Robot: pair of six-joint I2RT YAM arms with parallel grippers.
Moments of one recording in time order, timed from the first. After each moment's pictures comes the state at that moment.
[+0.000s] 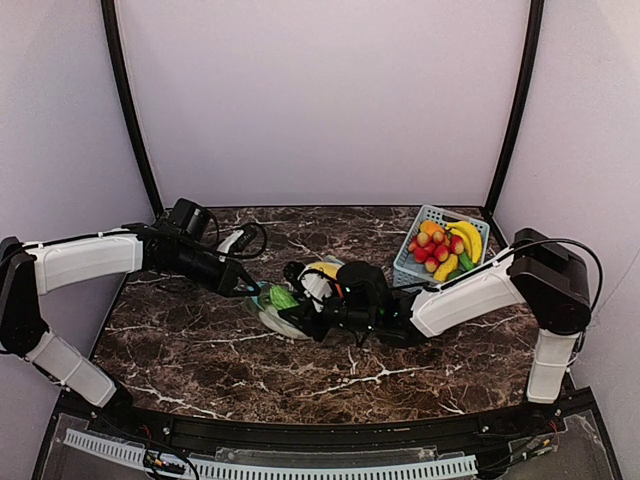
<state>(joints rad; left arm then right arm) -0.48 1.45 0.98 -0.47 0.63 -0.12 1.09 1.90 0.99 0.57 -0.07 -0.01</state>
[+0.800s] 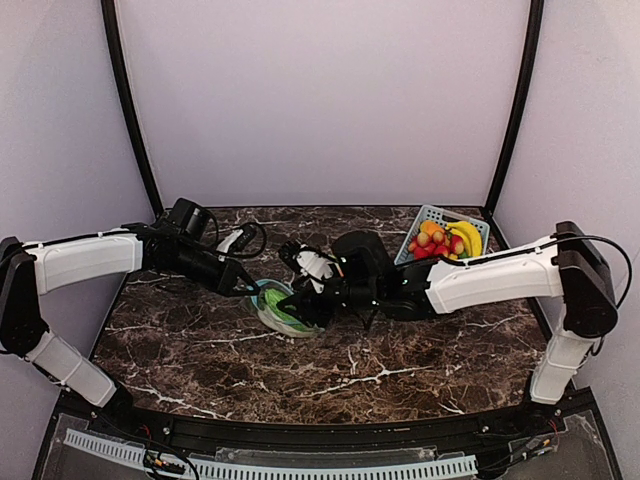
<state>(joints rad) -0.48 1.45 0.98 -0.47 0.64 -0.12 1.09 1.76 1.13 0.16 -0.10 0.01</state>
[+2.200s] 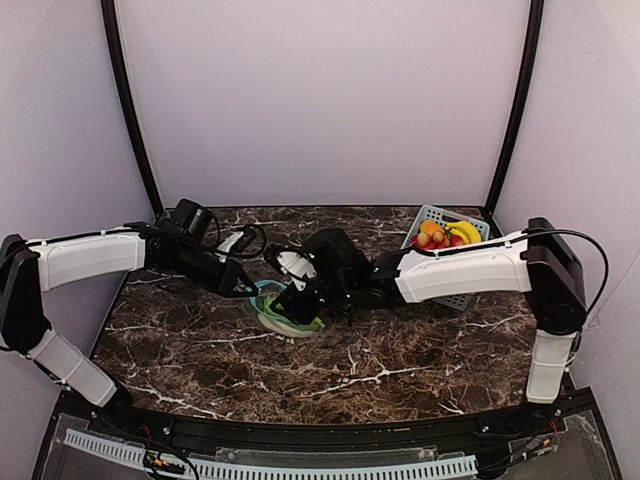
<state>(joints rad) -0.48 1.47 0.99 -0.49 0.60 -0.11 1.09 1.93 1.37 -0.09 -0.06 0.08</state>
